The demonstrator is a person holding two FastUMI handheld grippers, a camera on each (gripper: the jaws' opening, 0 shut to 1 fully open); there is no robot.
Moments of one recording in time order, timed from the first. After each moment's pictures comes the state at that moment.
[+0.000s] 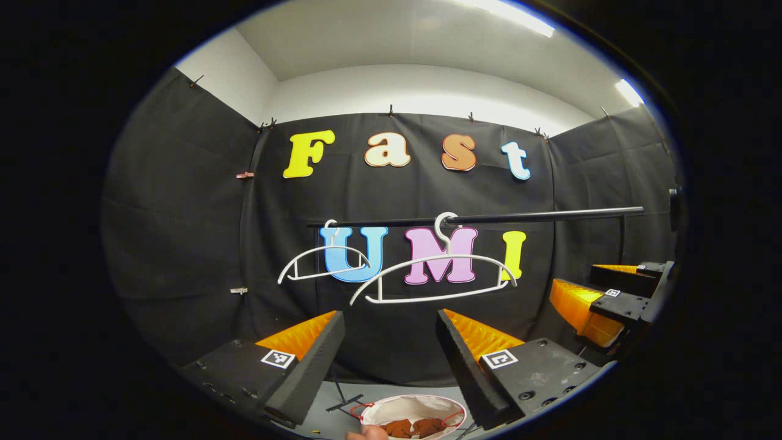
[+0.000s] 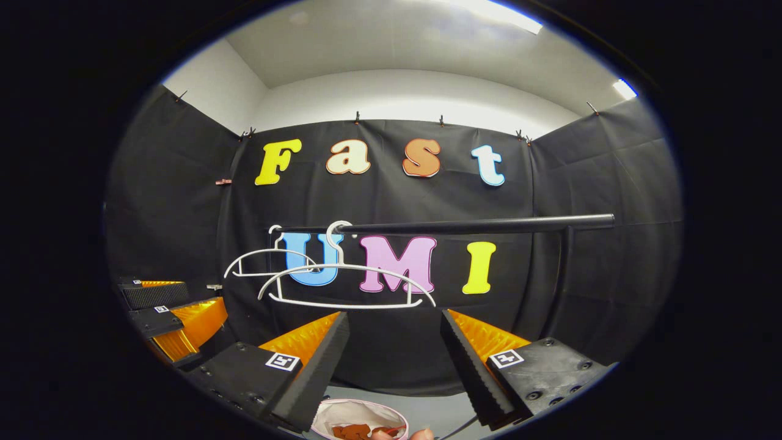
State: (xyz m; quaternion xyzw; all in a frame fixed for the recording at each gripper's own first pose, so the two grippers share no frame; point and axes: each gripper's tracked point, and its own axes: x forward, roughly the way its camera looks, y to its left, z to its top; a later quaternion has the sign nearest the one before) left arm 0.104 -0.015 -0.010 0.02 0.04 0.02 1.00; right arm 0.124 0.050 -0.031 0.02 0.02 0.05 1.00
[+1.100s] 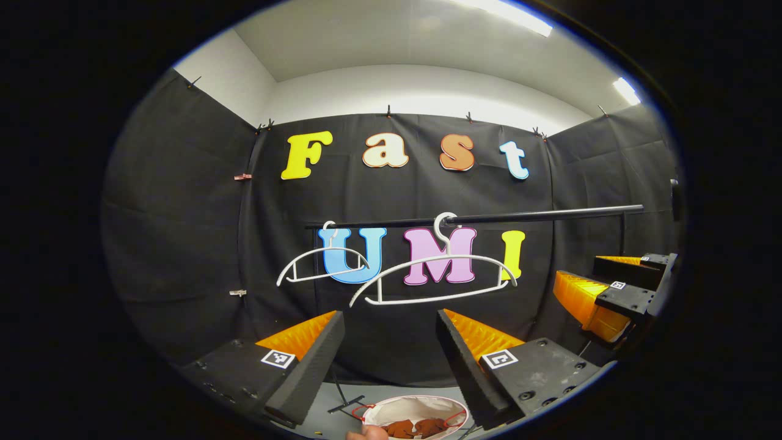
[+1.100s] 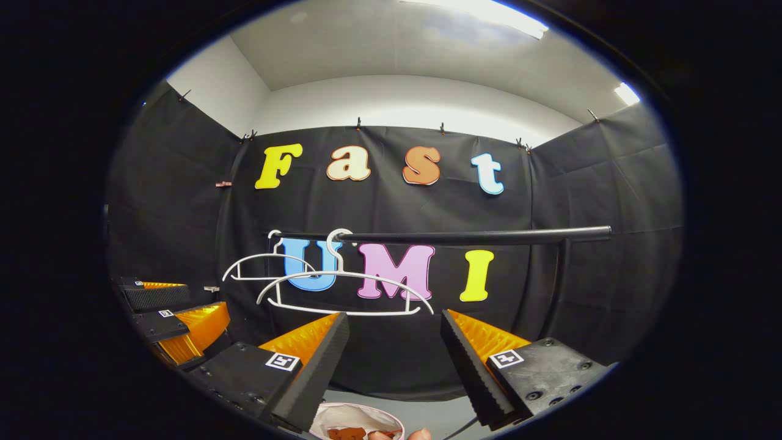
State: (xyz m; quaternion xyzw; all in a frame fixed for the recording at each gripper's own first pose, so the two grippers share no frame) left arm 0.112 -0.006 -0.019 0.02 0.03 0.02 1.00; right arm 0.124 0.048 -0.024 0.01 0.00 0.05 1.00
